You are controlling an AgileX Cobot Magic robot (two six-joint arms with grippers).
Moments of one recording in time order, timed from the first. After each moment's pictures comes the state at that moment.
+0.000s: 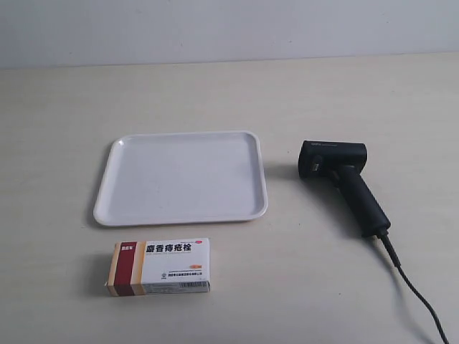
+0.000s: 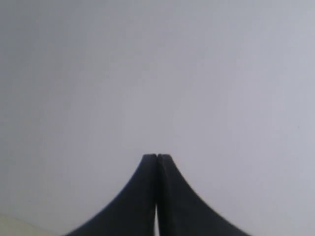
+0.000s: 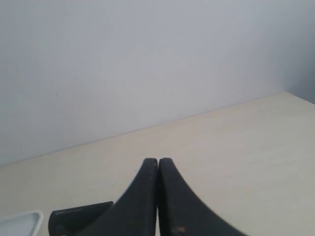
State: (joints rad) left arm -0.03 0.04 -0.02 -0.21 -0.34 -0.19; right arm 0.07 0.01 0.00 0.03 0.14 0.21
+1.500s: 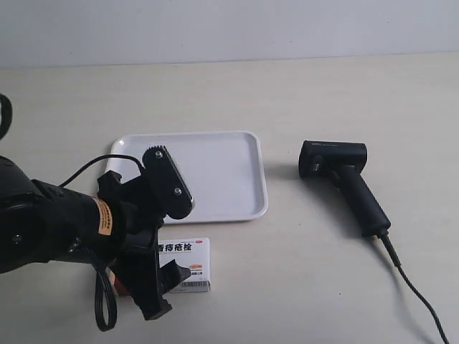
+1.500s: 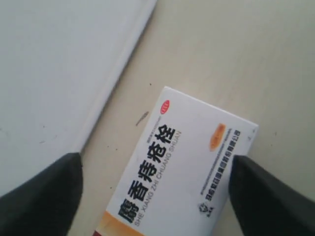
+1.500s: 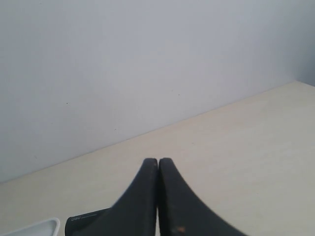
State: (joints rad) left arm -0.85 1.61 -0.60 -0.06 0.12 0.39; right arm 0.07 0.01 0.00 0.12 0.13 0.21
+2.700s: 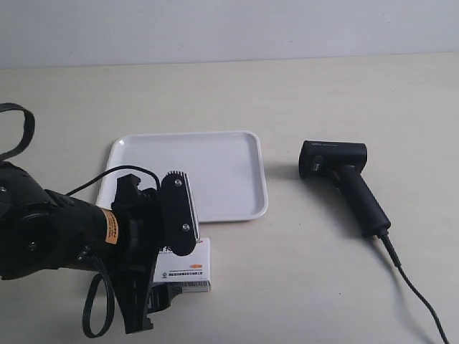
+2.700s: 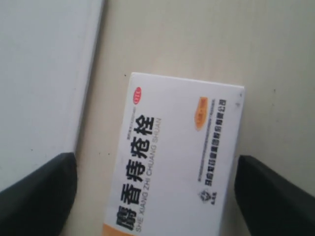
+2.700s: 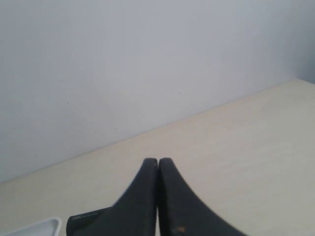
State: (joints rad) left arm -0.86 1.66 -0.60 -0.07 0.10 0.68; right arm 0.07 0.01 0.00 0.12 0.14 0.21
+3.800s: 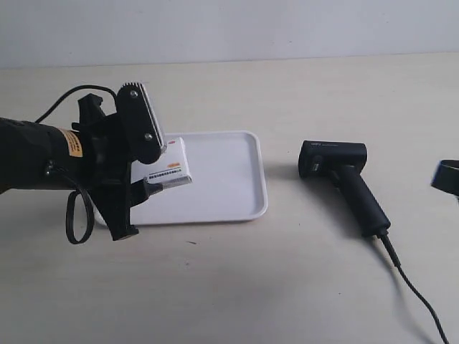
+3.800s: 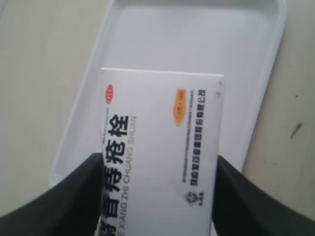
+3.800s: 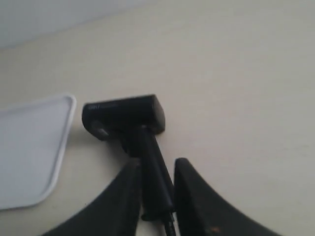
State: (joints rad) left arm -0.64 1.56 -0.68 -0.06 0.05 0.81; right arm 0.31 0.83 -0.22 0.48 0.09 -0.12
